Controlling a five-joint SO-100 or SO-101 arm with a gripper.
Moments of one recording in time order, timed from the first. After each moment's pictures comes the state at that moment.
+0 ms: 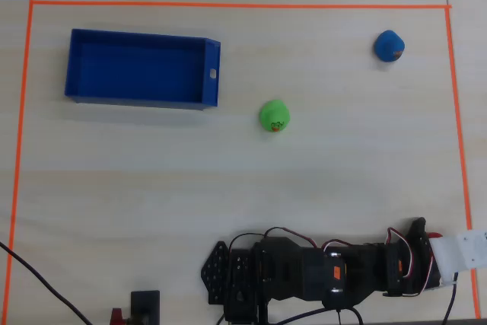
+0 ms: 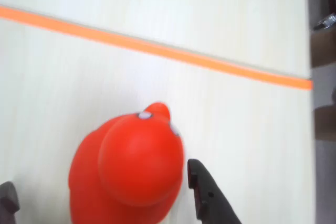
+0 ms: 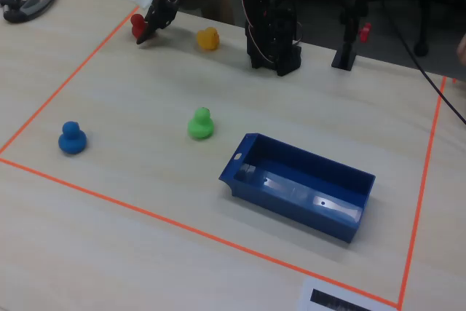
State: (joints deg) arm 95.1 80.7 122.8 -3.3 -103.3
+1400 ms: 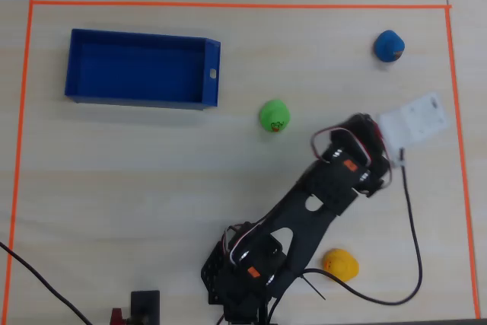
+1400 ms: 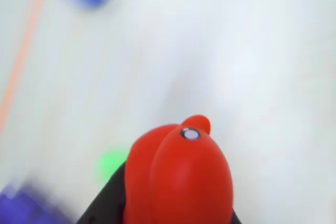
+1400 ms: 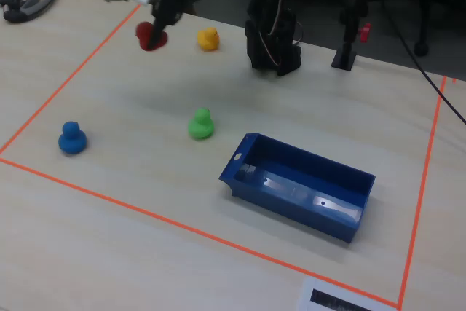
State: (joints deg) arm 42.5 119.2 102.2 67.5 -62.0
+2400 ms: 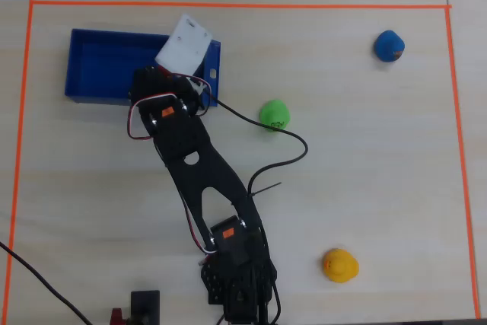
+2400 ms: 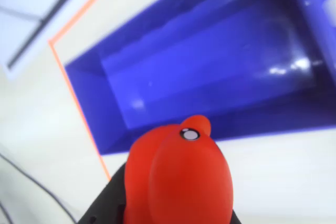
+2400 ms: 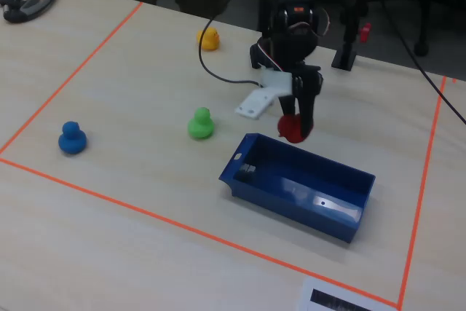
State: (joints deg) arm -23.3 96.2 95.0 52.7 -29.2
